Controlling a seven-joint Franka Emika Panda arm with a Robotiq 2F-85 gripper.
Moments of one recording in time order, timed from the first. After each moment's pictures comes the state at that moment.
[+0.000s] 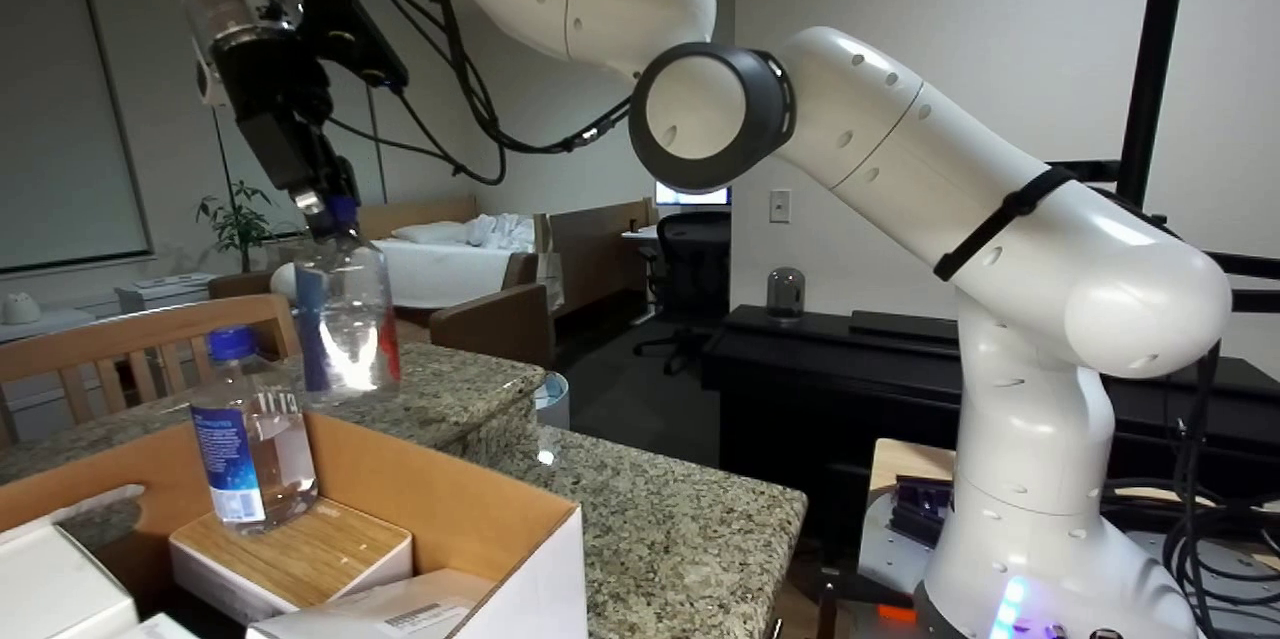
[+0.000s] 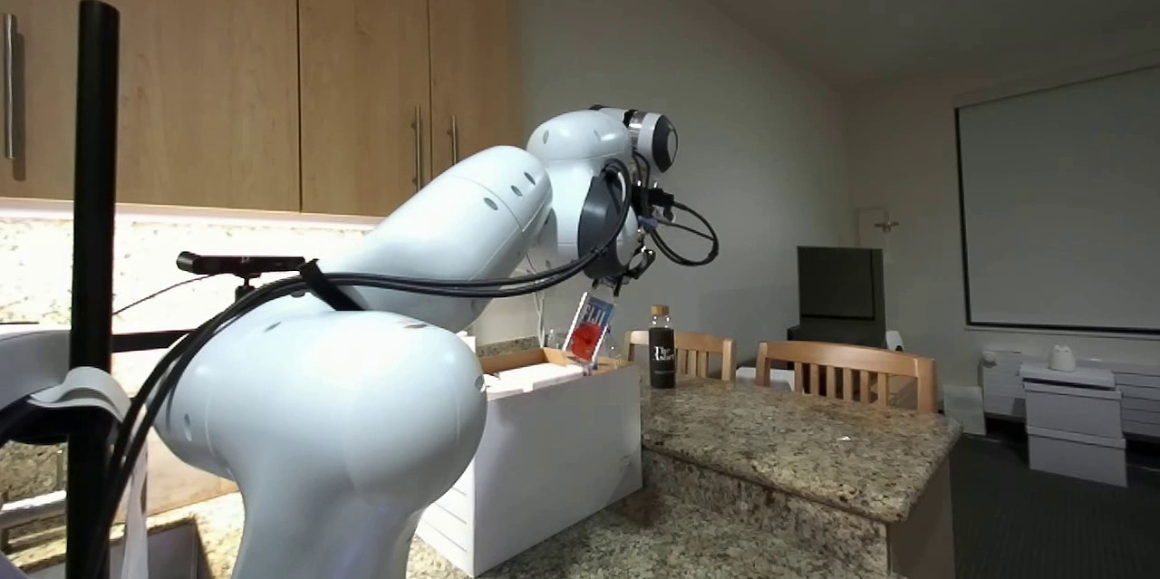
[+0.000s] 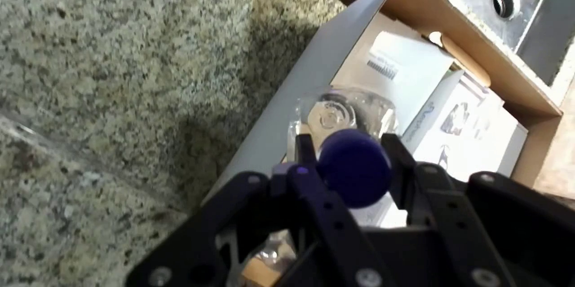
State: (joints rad) arm 0.26 0.91 0.15 -0.35 0.15 0.86 -0.15
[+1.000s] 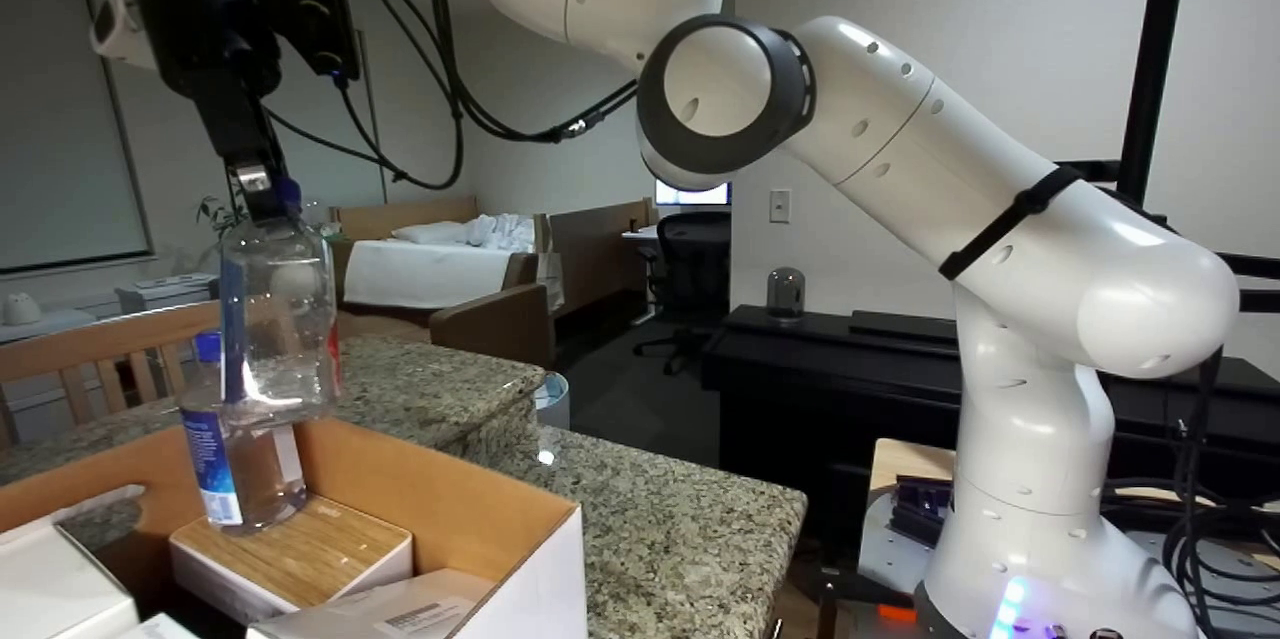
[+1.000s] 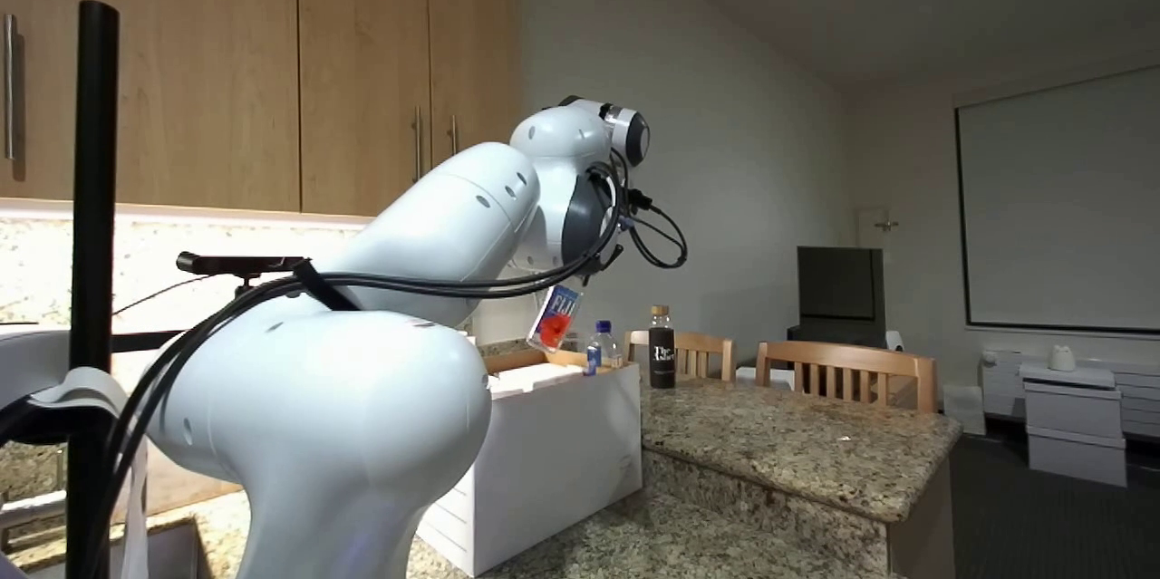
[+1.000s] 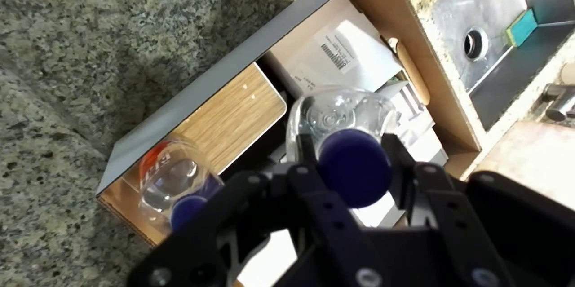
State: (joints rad) arm 0.32 0.89 0.22 -0.35 0.16 0.89 -0.33
